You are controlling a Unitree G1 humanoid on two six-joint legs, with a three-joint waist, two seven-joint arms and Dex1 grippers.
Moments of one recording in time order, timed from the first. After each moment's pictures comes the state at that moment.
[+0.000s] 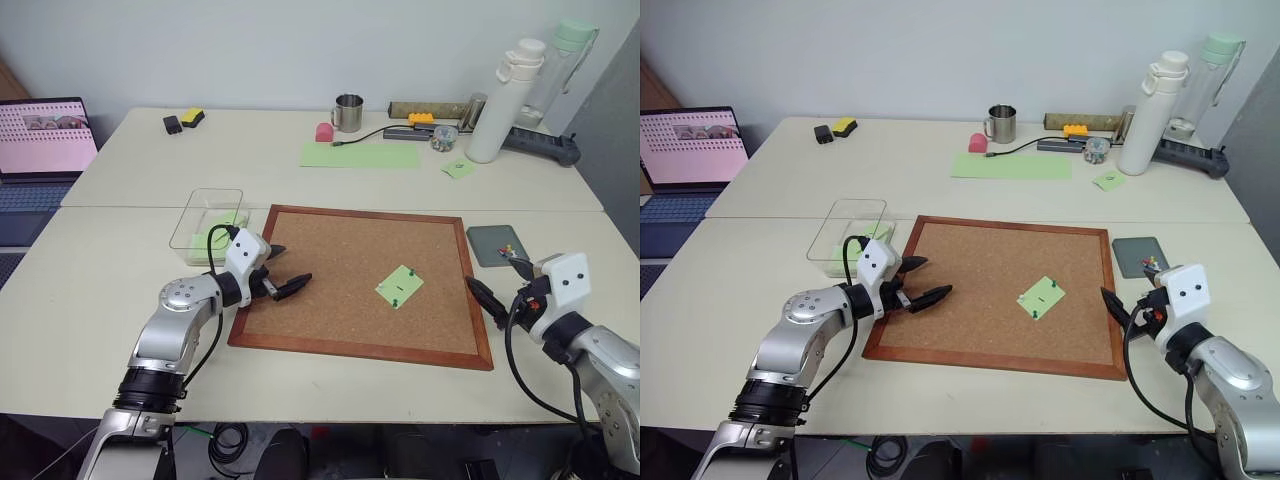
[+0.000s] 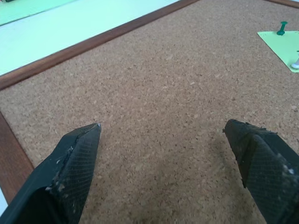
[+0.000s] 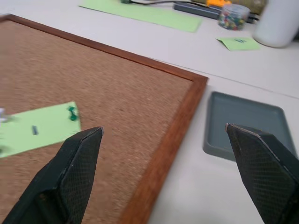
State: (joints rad) left arm -0.36 0.51 -0.03 0.11 -0.24 0.29 -0.85; right arm 0.10 -0.54 -0.30 -0.57 0.40 0.59 0.46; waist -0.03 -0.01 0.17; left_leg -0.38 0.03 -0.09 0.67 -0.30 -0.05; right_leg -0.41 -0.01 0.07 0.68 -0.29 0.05
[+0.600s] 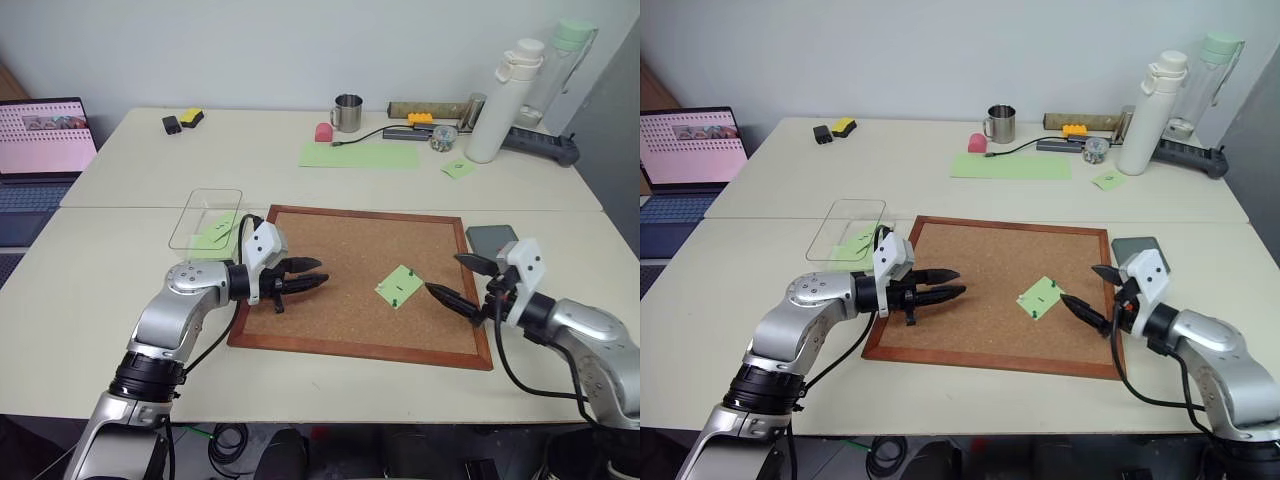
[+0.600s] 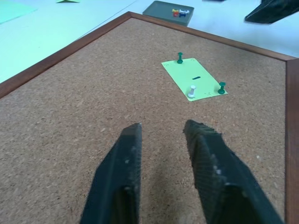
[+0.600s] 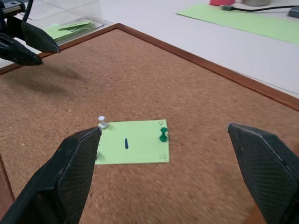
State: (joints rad) left arm -0.45 0.55 -0.11 0.01 -0.34 0.39 -1.06; right arm -0.12 -0.59 -0.09 -0.31 0.44 0.51 0.72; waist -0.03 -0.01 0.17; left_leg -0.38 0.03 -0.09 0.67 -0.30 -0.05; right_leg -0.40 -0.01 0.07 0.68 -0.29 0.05
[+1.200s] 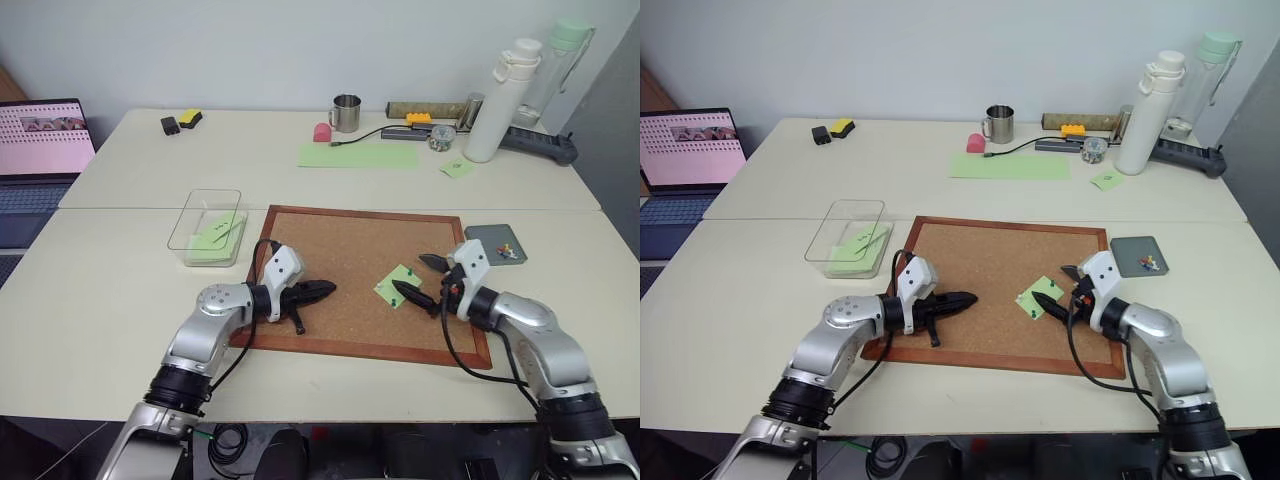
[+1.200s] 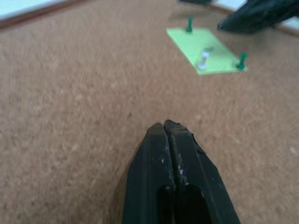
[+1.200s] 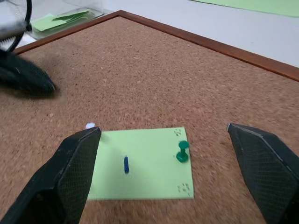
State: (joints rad) left arm -0.39 0.42 -0.17 0.18 -0.21 0.20 -0.96; right arm -0.26 -0.44 0.06 -0.05 0.30 0.38 0.69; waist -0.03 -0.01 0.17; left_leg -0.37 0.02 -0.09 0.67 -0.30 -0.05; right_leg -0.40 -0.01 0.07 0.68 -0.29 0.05
